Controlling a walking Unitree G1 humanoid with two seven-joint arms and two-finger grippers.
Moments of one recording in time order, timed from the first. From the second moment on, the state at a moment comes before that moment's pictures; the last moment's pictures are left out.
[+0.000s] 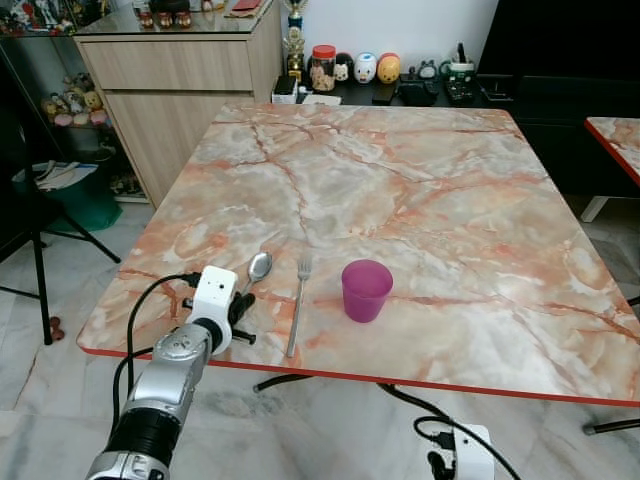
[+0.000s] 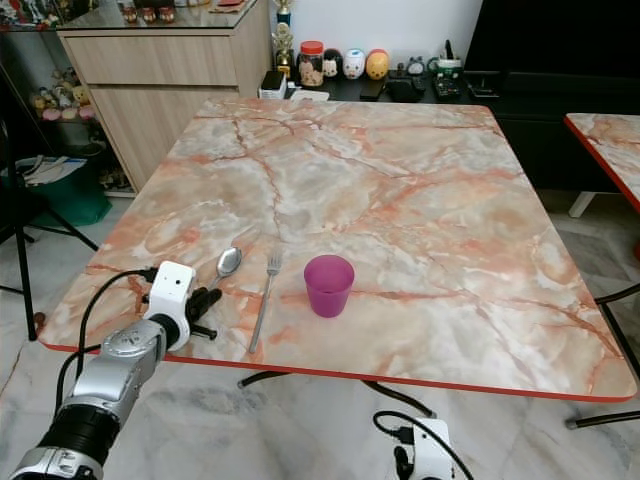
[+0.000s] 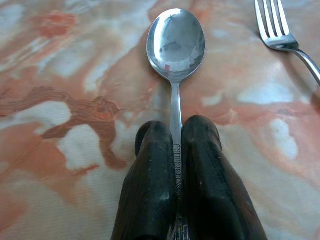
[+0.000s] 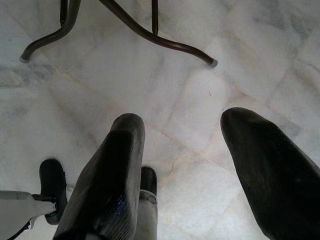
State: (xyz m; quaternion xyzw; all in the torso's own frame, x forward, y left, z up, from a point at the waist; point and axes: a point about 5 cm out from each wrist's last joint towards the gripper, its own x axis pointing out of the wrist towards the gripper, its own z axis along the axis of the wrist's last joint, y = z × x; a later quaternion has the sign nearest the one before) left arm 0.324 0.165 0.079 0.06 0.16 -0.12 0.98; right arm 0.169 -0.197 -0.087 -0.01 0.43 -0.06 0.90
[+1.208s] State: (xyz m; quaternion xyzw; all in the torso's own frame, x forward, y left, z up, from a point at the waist) left arm 0.326 0.171 0.134 0.01 -0.09 -0.01 1.00; right arm 0.170 -0.202 -0.085 -0.01 0.42 -0.07 0.90
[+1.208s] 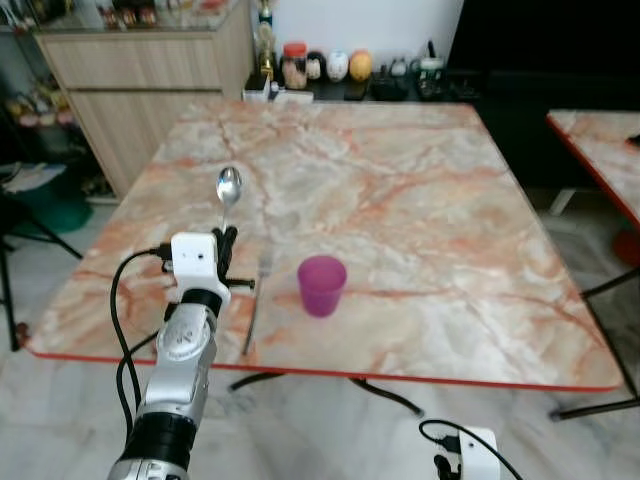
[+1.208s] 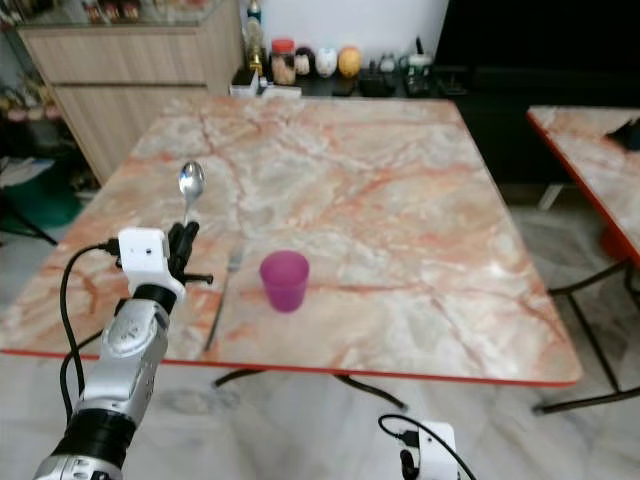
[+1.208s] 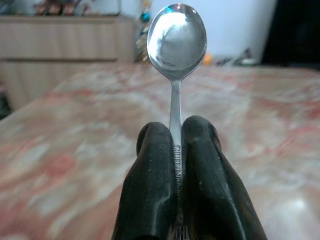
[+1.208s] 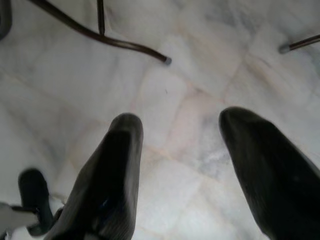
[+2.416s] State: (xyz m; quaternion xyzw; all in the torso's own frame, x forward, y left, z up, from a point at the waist) left arm 0.326 0.164 0.160 0.05 -0.15 0.01 0.99; right arm 0.168 -0.204 -0.085 -0.01 0.42 -0.07 0.90
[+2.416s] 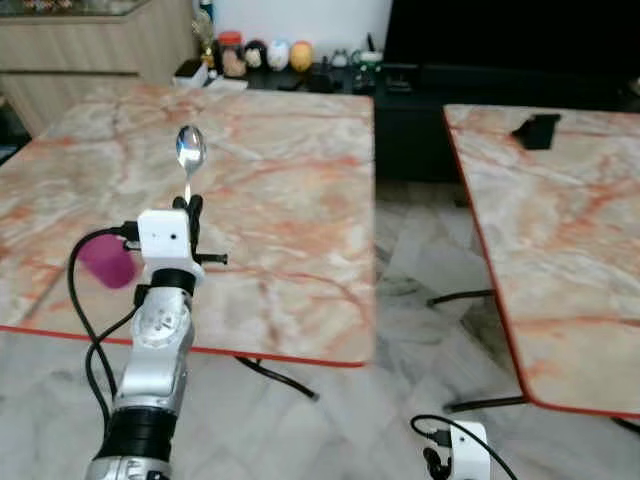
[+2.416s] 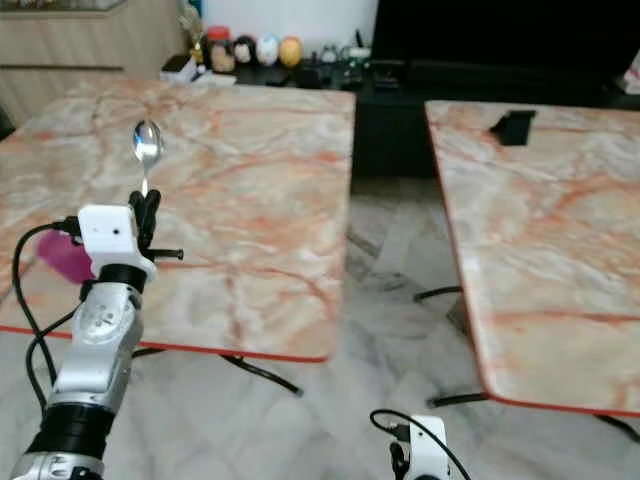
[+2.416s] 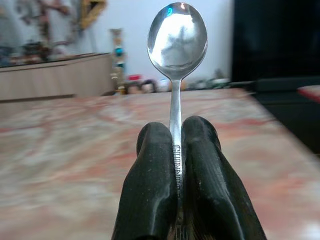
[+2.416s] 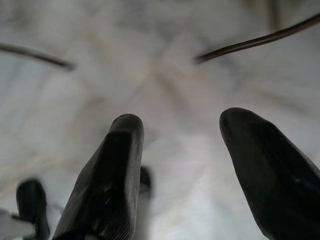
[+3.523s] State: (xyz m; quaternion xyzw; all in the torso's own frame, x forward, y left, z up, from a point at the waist) left arm 0.331 0.184 0.156 0.06 -0.13 0.04 0.99; right arm 0.172 -0.192 -0.086 0.00 0.43 -0.06 0.90
